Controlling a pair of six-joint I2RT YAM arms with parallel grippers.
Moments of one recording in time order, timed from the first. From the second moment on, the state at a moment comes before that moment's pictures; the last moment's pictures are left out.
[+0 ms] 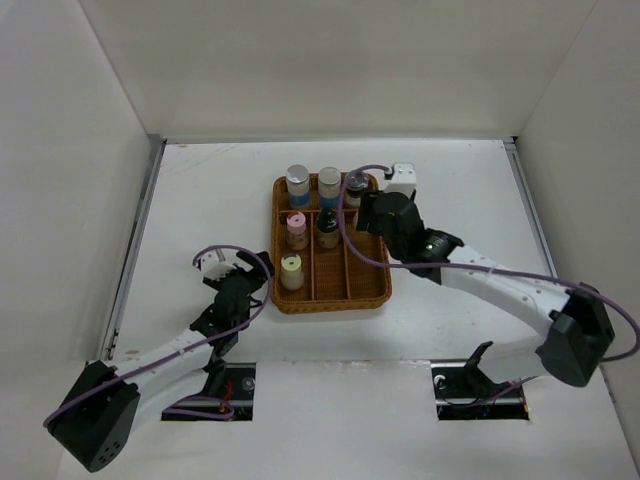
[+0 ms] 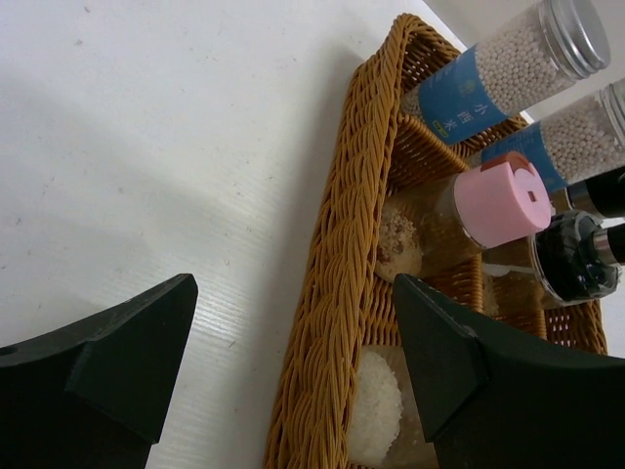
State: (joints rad) left arm -0.61 0.86 0.08 0.49 -0.68 -0.85; right arm 0.79 1.30 1.01 -0.13 0.63 0.43
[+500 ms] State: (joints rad) left arm -0.58 0.84 0.08 0.49 -0.67 -0.86; right arm 0.72 1.62 1.09 -0.02 0.51 0.35
